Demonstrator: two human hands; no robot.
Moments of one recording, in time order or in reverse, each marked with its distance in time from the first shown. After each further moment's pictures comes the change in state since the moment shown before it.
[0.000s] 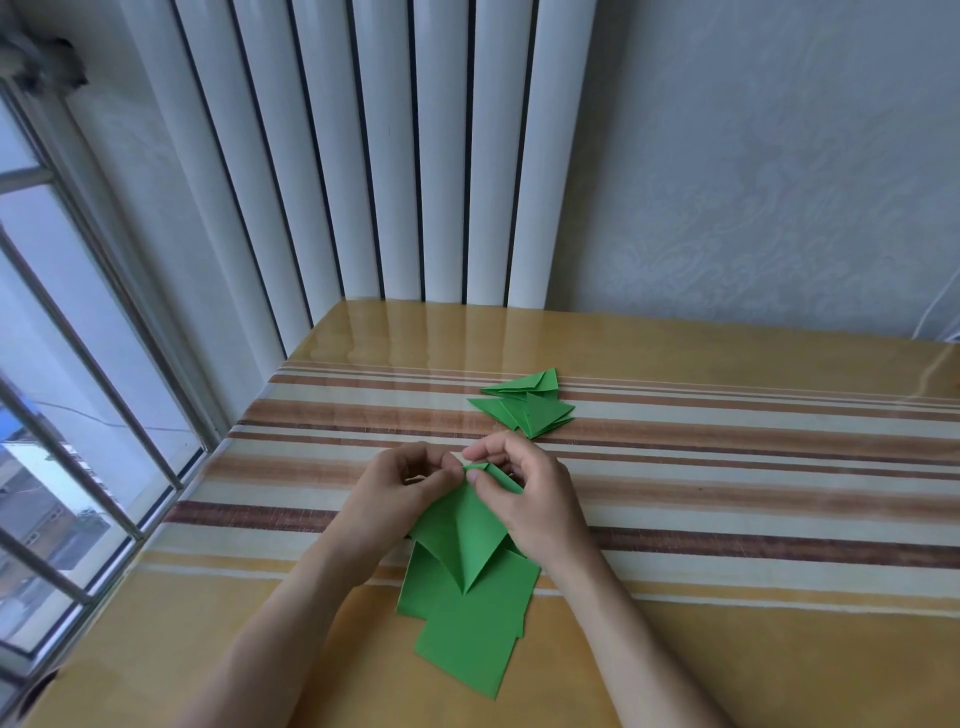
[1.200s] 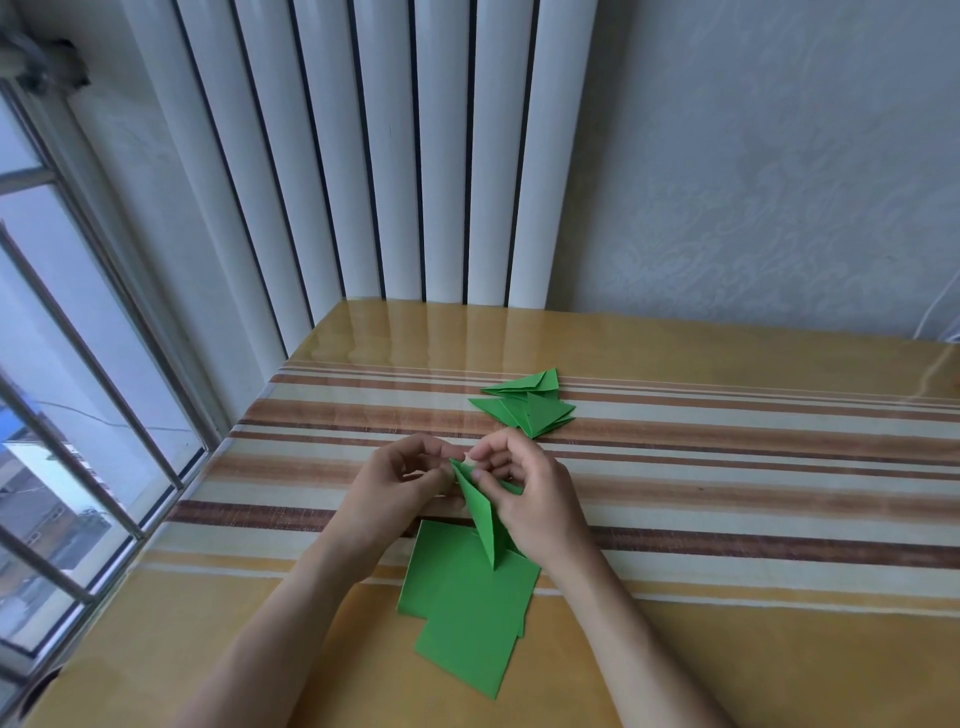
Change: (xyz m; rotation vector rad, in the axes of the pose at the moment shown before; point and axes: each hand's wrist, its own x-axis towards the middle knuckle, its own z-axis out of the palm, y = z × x) left_hand 0.002 -0.001 0.000 -0.153 0.020 -0.011; right_hand 0.000 0.004 0.002 -0.038 -0.001 -0.047
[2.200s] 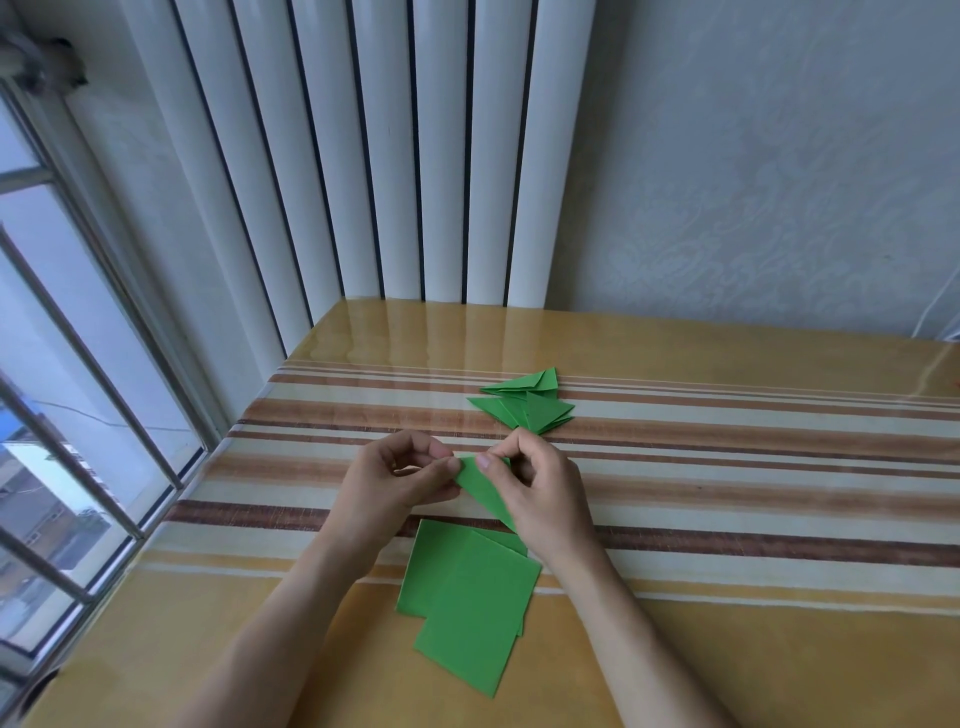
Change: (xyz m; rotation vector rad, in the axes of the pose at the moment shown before) left_hand 0.000 -0.001 -0.003 -0.002 0.070 0.076; right_hand 0.000 0.002 -0.004 -0.031 0.120 0.020
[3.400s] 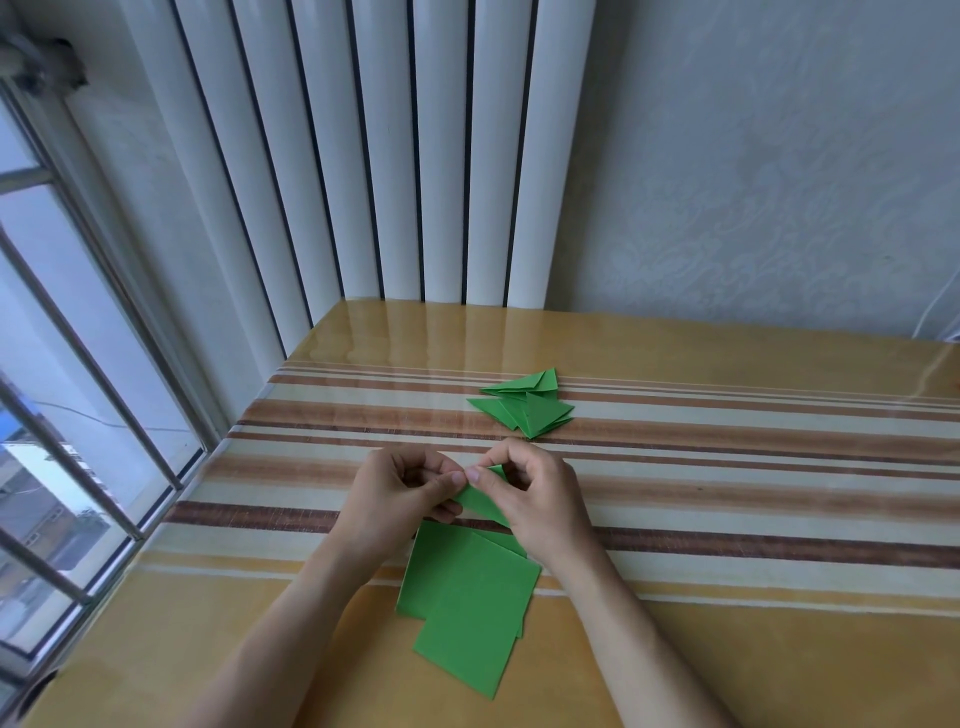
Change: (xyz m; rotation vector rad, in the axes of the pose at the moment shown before) left_hand -0.002 -0.002 0.005 0.206 -0.038 0.027; right_hand 0.001 0.006 -0.001 -0.006 -0.097 0.035
